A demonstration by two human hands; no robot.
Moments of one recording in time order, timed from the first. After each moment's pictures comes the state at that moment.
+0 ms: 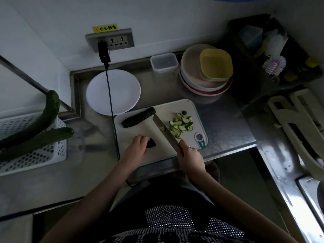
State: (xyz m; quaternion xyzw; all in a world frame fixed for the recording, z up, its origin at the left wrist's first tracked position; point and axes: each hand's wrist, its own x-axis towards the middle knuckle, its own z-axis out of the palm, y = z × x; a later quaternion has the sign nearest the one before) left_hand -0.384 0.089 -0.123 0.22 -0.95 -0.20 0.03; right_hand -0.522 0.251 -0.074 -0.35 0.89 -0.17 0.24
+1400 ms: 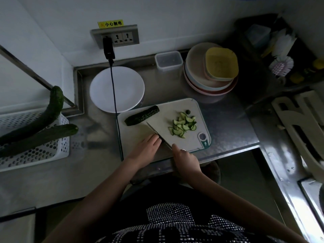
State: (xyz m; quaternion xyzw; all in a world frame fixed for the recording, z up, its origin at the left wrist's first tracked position) left_hand -0.399 0.094 -0.118 0.11 -0.98 -0.14 0.03; right_hand -0.504 0.239 -0.083 -0.45 0.86 0.04 0.24
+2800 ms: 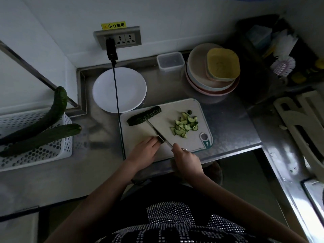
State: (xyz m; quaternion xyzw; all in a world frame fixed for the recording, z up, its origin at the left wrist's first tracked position) left_hand -0.386 0.091 -0.114 0.09 -0.98 -0.15 0.05; right_hand -0.500 0.243 -0.080 -0.48 0.85 -0.06 0.20
